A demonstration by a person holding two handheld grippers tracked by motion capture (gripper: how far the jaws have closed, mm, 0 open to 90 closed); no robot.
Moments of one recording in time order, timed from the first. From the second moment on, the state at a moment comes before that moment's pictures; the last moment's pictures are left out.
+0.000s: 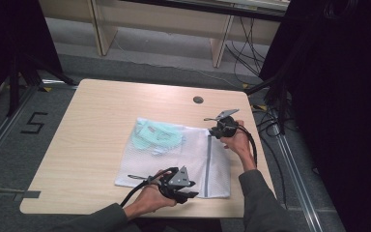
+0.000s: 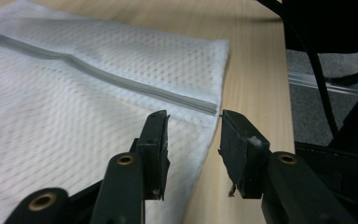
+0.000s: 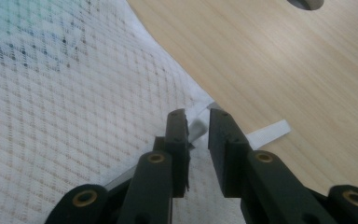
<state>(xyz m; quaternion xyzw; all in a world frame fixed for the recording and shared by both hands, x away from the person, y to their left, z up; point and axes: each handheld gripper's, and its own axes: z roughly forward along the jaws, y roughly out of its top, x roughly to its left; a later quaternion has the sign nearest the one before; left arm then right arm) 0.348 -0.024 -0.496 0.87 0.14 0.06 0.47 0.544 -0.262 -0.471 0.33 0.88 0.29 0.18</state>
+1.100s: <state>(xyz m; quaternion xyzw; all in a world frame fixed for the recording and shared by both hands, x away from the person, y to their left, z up) 0.373 0.090 -0.463 0.85 0.26 0.11 0.45 0.492 -0.240 -0.448 0.33 0.87 0.34 0.15</state>
